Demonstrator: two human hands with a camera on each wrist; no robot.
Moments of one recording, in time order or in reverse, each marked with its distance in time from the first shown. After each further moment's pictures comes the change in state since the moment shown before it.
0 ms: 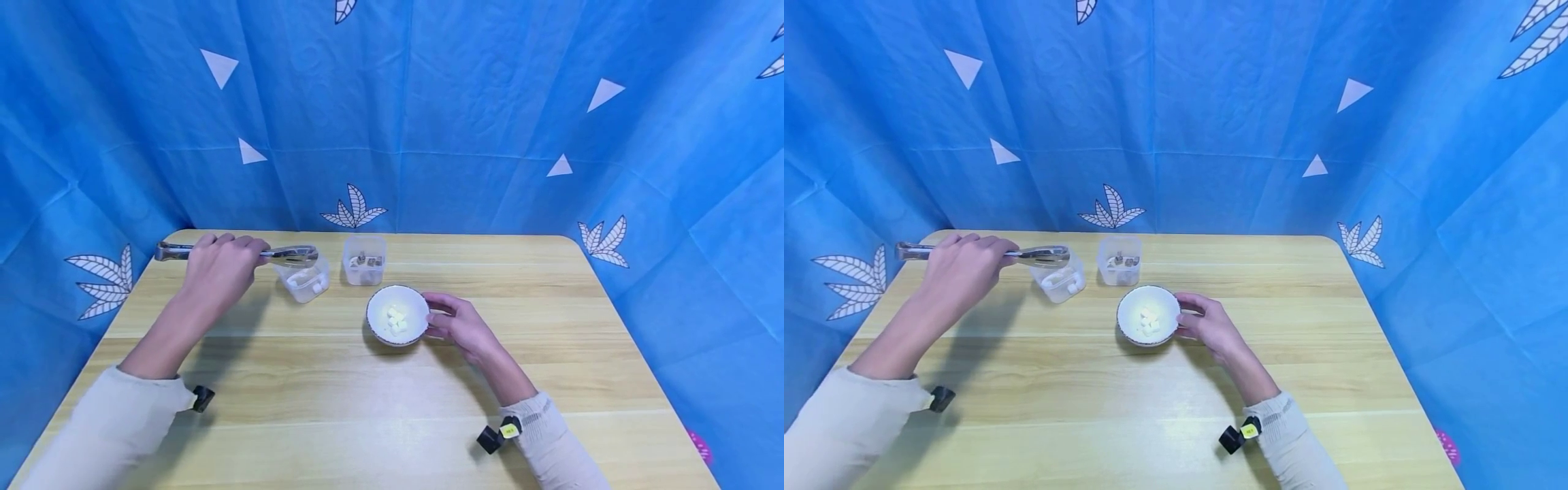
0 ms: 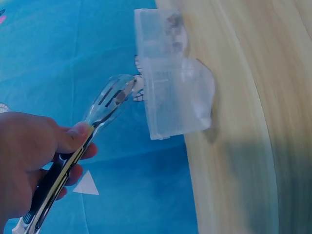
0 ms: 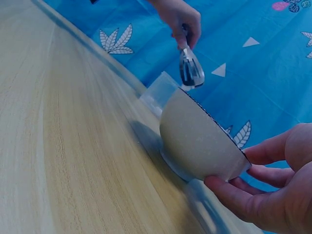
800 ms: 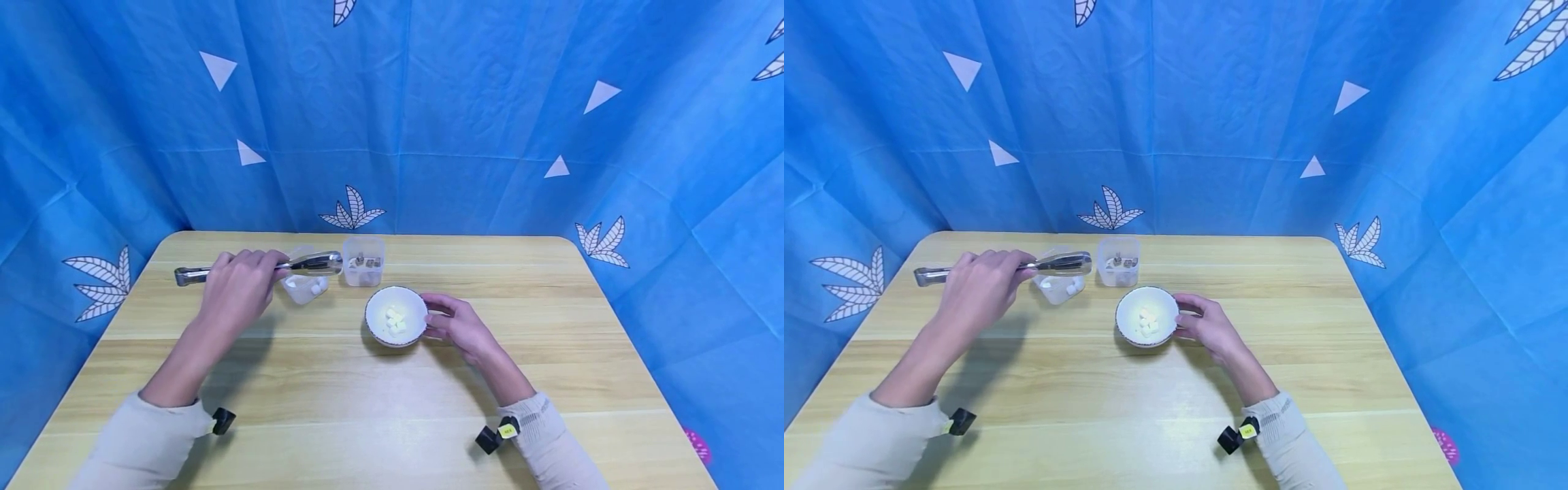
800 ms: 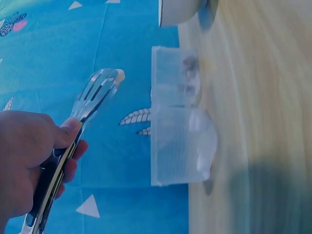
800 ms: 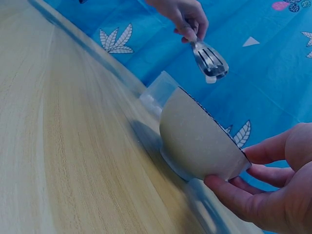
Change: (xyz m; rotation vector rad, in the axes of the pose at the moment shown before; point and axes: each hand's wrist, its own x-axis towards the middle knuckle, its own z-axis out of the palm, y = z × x) left_hand -0.014 0.036 0.001 -0.145 0.135 -0.004; right_hand 0.000 -0.001 0.000 -0.007 0.006 0.009
